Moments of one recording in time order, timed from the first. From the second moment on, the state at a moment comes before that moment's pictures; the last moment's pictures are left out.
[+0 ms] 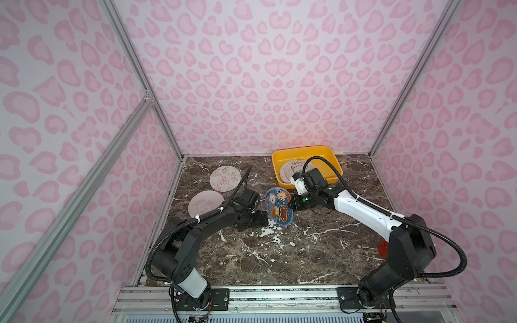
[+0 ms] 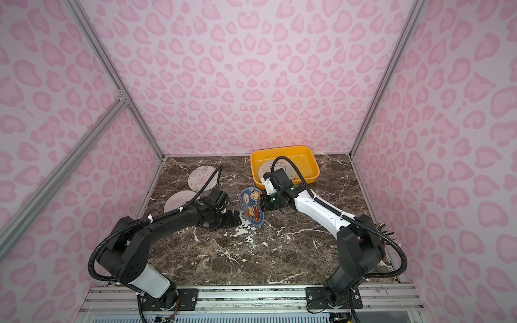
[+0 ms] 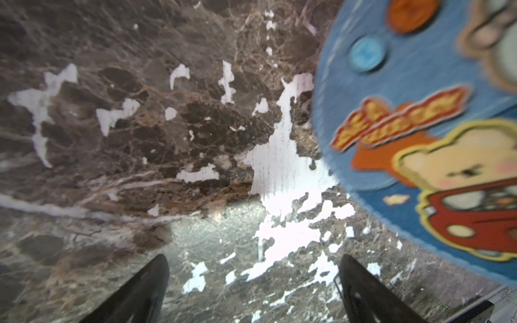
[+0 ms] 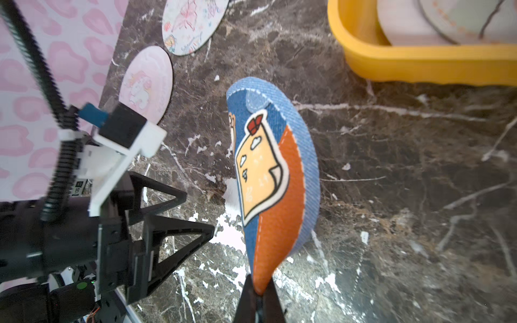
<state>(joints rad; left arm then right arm) -0.55 1.61 0.94 -0.52 0.19 -0.63 0.55 1.61 1.26 -0.61 -0.33 0.37</state>
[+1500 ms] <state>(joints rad) -0.53 1.61 0.93 -0.51 0.22 -0.62 0.23 2.23 2.01 -0.70 -0.27 0.20</state>
